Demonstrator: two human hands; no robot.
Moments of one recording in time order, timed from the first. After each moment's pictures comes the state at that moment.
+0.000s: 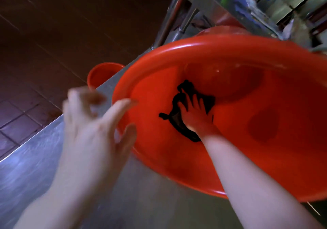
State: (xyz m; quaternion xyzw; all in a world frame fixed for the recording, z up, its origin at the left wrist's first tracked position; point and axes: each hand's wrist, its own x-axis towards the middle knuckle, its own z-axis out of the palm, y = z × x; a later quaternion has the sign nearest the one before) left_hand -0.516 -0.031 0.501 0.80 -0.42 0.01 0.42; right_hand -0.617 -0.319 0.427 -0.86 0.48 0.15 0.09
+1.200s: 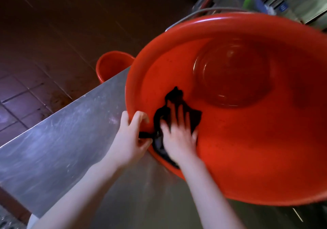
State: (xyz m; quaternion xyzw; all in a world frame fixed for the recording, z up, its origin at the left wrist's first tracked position) left_hand -0.536 -0.046 0.403 0.73 -0.33 -0.23 0.55; right_hand -0.629 -0.186 0.420 -0.91 0.40 0.11 0.04
